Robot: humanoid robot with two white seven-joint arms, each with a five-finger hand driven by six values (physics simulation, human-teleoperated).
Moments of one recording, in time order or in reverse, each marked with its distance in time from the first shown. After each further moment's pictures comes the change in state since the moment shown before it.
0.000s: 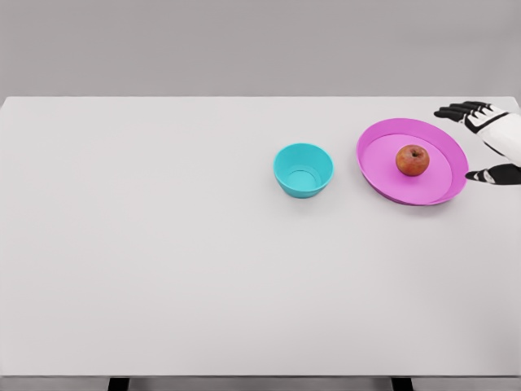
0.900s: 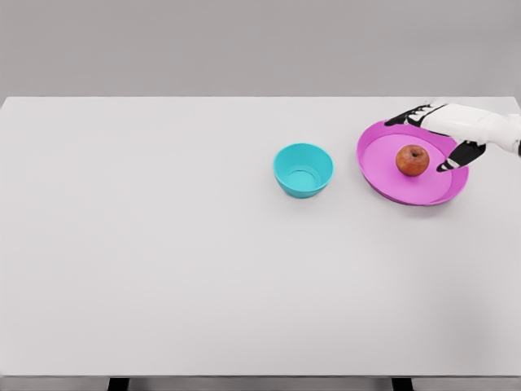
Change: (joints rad) left arm 0.000 0.000 0.001 0.000 0.000 0.001 0.000; right arm -0.463 0.160 0.286 0.284 -0.001 -0.002 0.495
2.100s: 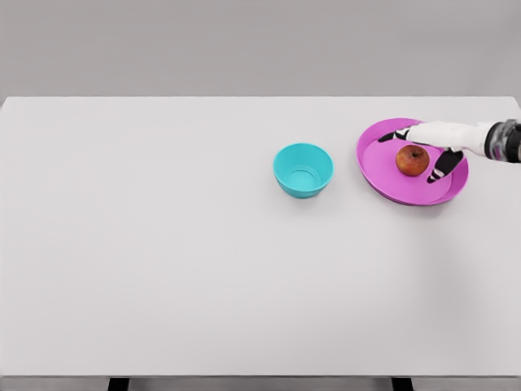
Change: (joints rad) left arm 0.000 0.000 0.000 0.000 0.000 0.000 0.000; right arm -0.153 0.160 0.143 0.363 0.116 0.000 0.002
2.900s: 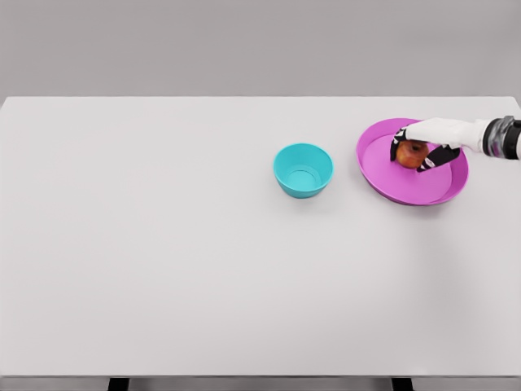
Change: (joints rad) left arm 0.000 0.000 0.000 0.000 0.000 0.000 0.000; right arm -0.015 0.003 0.007 -0.007 0.003 0.000 0.000
